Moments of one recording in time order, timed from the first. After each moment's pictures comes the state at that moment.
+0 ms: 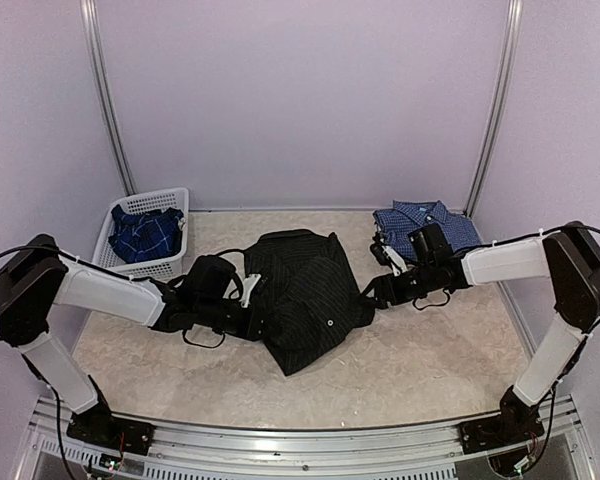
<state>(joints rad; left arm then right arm) -0.78 1.65 0.73 0.22 0.42 -0.48 0.47 1.70 0.90 -0.06 -0.51 0.15</state>
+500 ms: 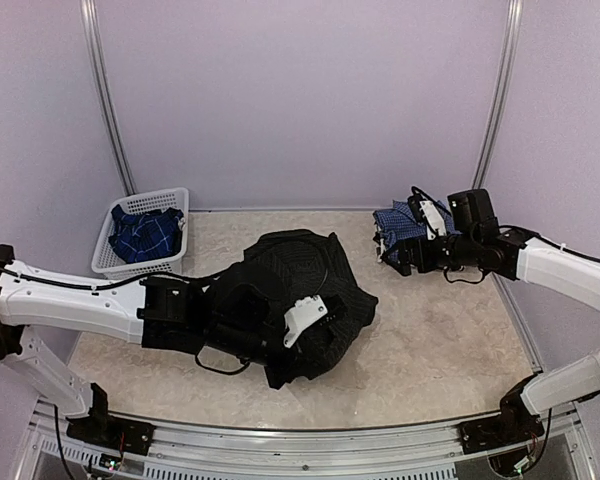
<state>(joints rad) -1.27 1.49 1.07 -0.24 0.15 -0.17 0.47 1.29 0.94 -0.27 -0.20 0.14</state>
